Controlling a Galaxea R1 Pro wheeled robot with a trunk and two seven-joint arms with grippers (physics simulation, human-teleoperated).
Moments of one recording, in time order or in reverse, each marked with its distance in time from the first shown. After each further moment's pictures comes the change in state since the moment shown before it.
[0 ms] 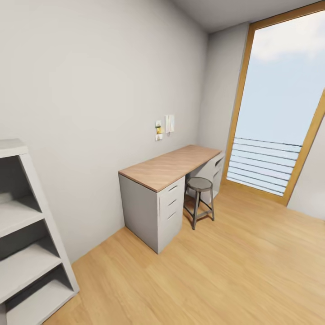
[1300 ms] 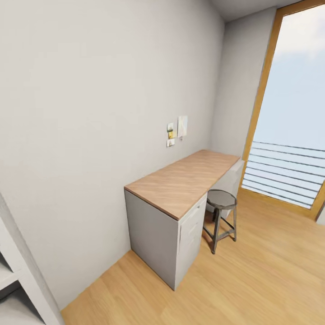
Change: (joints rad) left arm 0.000 -0.002 -0.002 0.000 -0.004 -0.001 0.001; right arm 0.000 -0.002 -0.008 0.001 -0.010 -0.044 -0.002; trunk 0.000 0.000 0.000
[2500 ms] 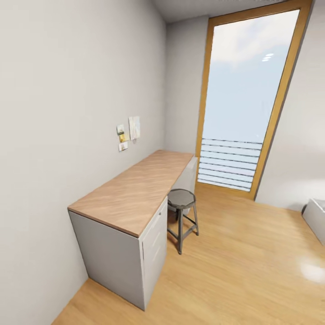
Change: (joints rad) left arm 0.000 0.000 -0.001 0.001 -0.001 0.000 -0.001; right arm 0.000 0.001 -0.002 0.001 -0.003 -0.004 0.001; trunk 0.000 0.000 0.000
